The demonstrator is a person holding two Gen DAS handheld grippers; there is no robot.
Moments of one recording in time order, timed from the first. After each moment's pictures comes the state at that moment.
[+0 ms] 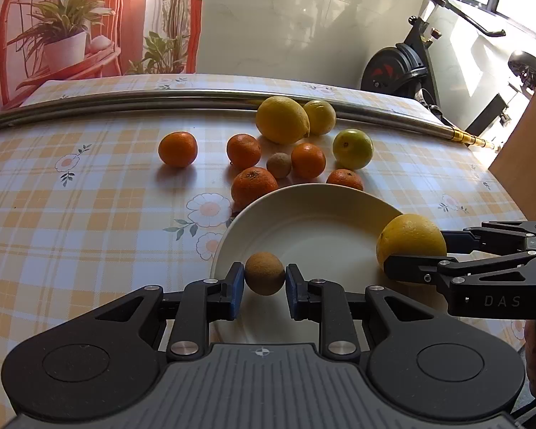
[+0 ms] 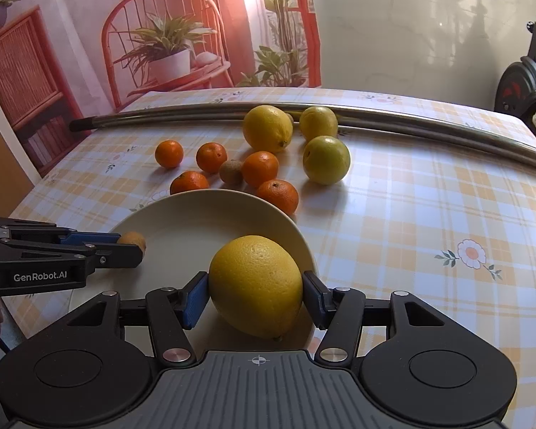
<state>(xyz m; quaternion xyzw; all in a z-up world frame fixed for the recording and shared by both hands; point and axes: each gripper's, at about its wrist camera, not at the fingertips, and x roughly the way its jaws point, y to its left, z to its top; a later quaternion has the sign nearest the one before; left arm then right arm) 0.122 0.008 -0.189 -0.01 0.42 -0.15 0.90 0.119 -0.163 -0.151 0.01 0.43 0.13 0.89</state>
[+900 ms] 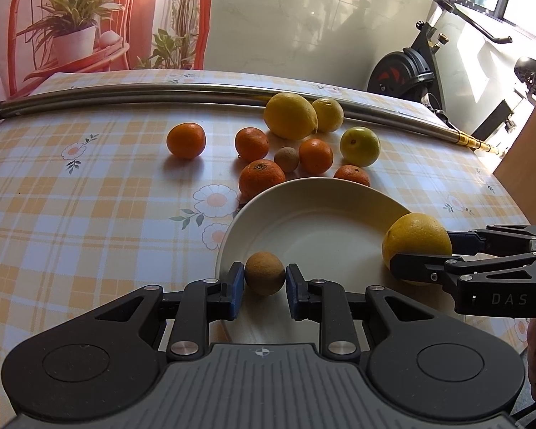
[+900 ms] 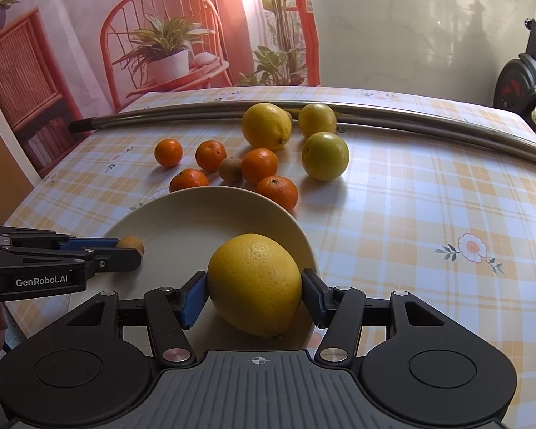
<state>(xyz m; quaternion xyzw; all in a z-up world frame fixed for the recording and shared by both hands) 0.118 0.012 -0.194 -0.02 0.41 -0.15 0.90 0.119 -0.164 -0.154 0.02 0.43 0.13 0.89</state>
